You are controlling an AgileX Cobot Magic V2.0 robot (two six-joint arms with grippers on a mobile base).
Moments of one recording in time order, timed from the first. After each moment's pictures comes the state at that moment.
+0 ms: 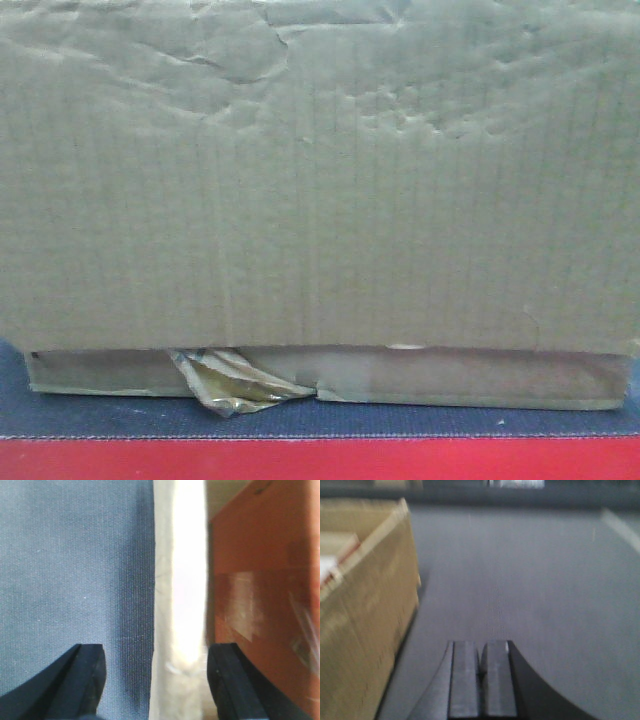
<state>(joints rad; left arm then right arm) -0.42 1.63 -1.53 0.14 1.22 -0.45 -0.04 0.38 -0.58 -0.02 0.67 0.04</state>
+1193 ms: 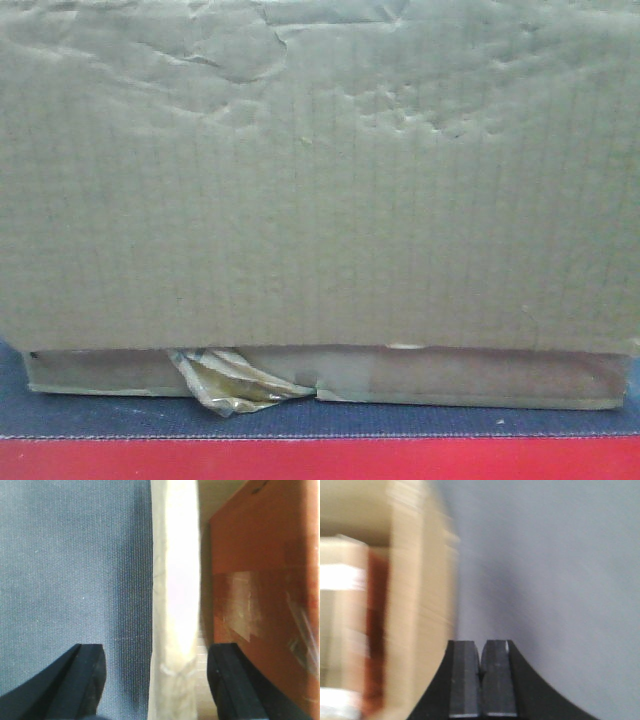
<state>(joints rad) -0.42 1.63 -1.53 0.14 1.22 -0.45 0.16 1.45 -1.62 -0.01 1.21 0.22</state>
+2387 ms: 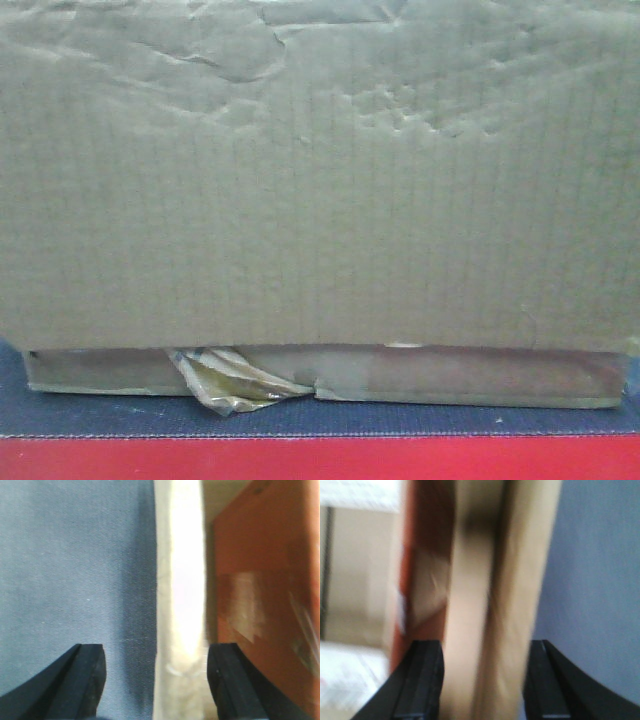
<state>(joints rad) -0.42 1.63 -1.53 0.17 1.22 -0.45 0.31 1.58 -1.52 0.01 1.30 0.30</state>
